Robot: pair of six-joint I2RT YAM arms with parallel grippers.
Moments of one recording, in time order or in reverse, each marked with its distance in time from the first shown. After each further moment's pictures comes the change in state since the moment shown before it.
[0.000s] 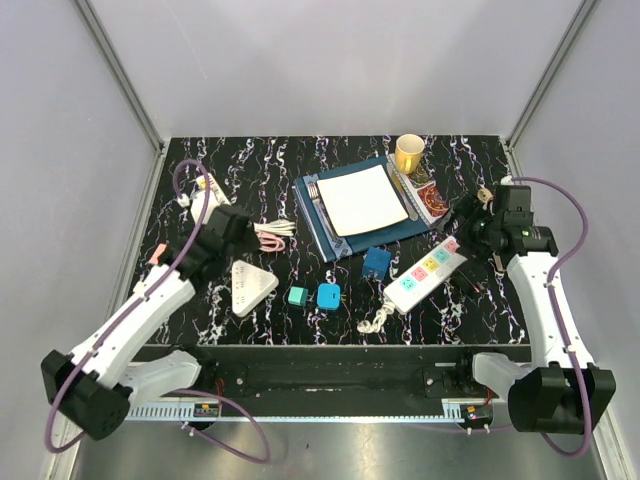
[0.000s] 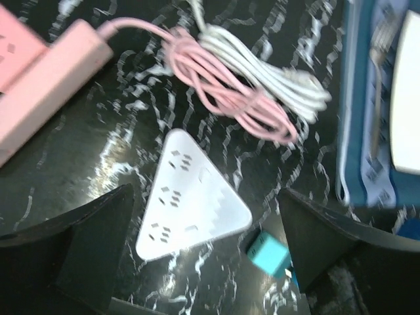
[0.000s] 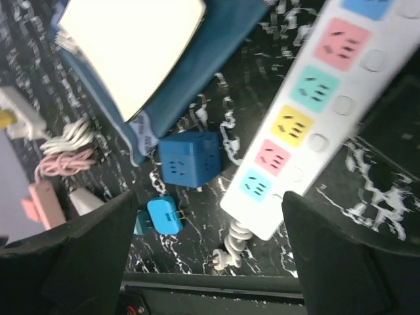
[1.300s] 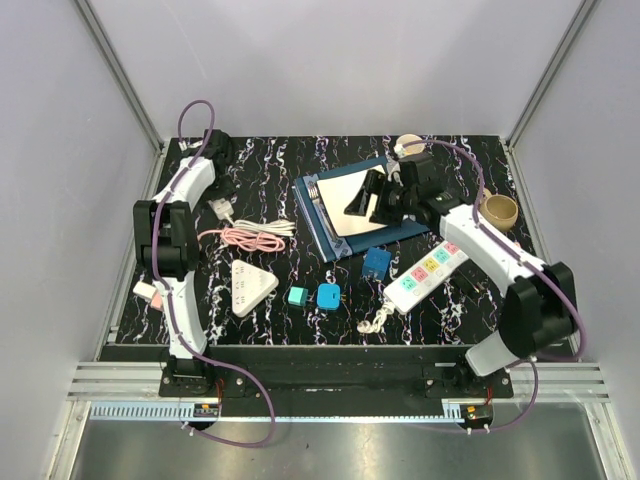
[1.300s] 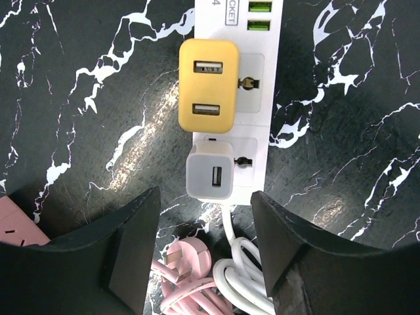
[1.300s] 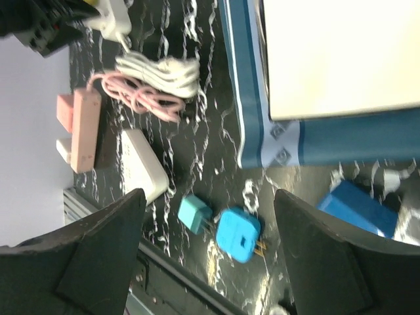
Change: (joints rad) left arm 0.531 1.094 0.793 0.024 0.188 0.250; right arm 0.467 0.397 0.150 0.421 -0.130 -0.002
